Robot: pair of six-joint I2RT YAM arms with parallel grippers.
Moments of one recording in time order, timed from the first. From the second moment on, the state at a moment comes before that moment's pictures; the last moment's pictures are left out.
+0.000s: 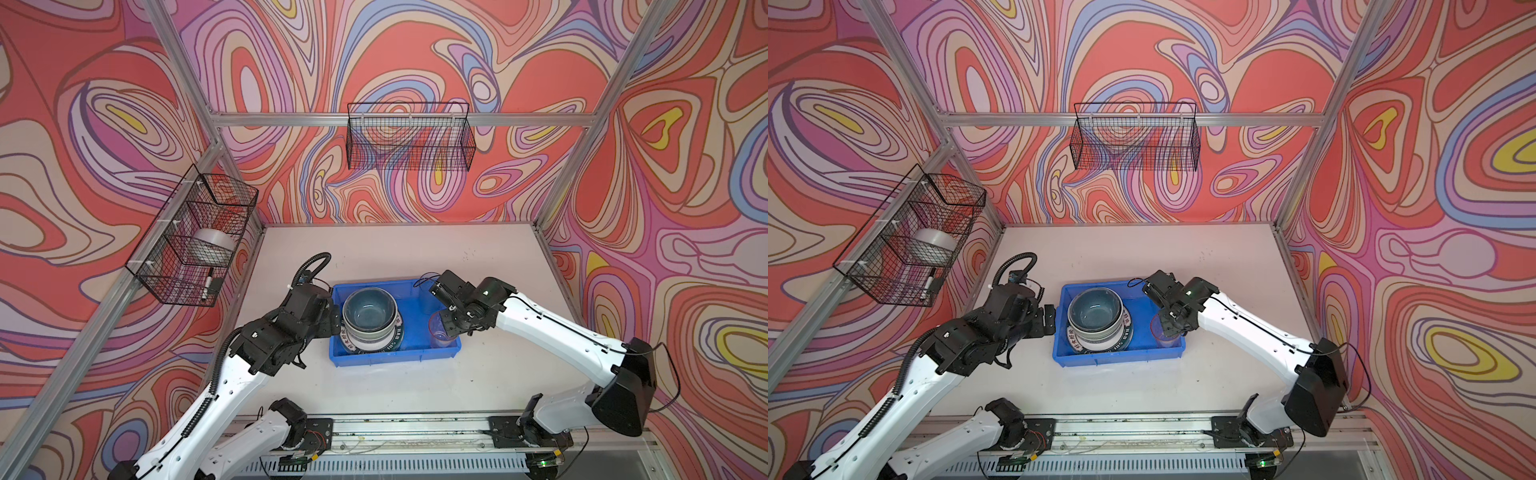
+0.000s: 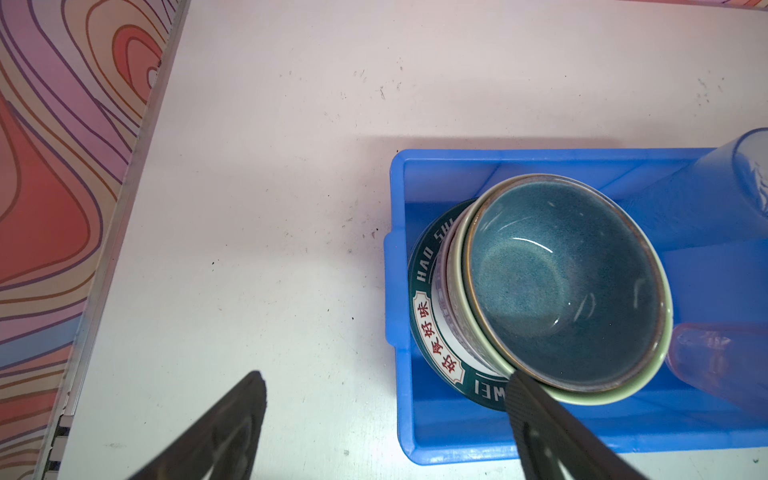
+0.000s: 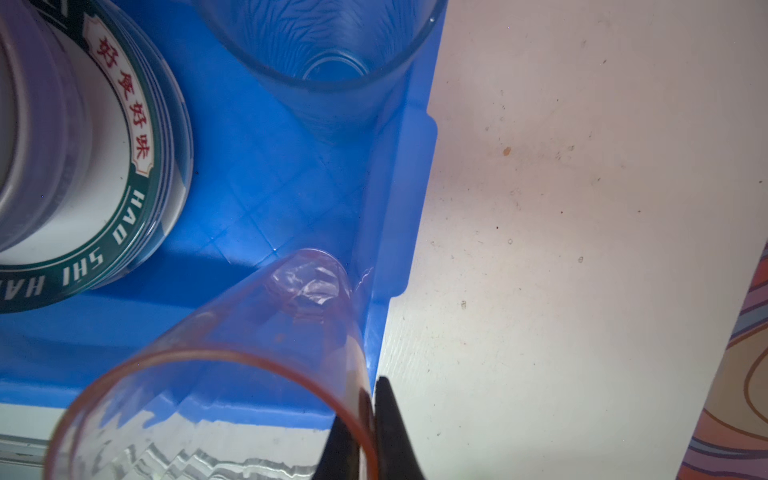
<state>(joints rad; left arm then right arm) -0.56 0.88 1.05 -1.06 -0.38 -0.54 0.78 1.45 1.28 -1.16 0.25 0.50</state>
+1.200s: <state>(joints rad) -0.52 0.94 1.02 -1.01 -0.41 -0.52 0.73 1.48 1.40 -1.18 0.23 0.44</state>
